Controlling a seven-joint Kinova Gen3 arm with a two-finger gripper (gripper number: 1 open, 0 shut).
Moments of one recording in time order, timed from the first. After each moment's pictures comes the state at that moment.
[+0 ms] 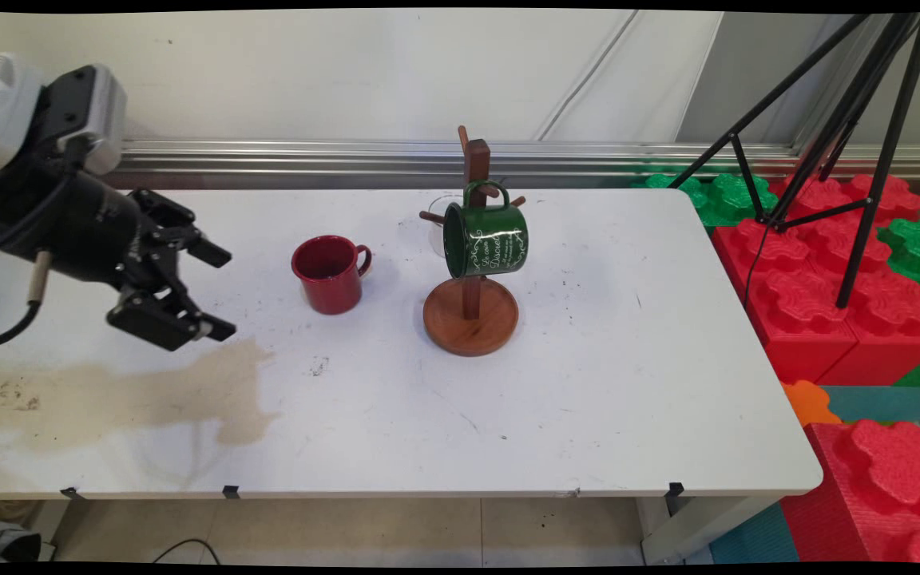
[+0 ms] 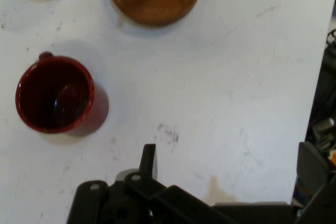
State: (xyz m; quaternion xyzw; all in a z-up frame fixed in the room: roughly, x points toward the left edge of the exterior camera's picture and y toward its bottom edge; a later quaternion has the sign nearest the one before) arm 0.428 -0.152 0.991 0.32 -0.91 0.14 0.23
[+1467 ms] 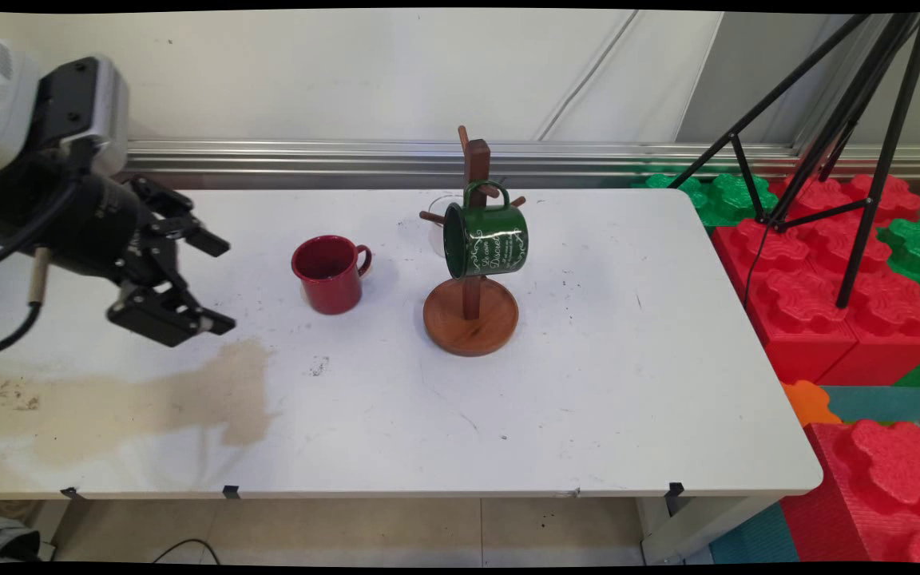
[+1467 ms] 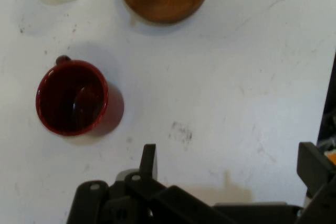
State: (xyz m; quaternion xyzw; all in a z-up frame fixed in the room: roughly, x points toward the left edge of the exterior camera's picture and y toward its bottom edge) arm 0.409 -0.147 1.005 0.31 -0.92 0.16 0.20
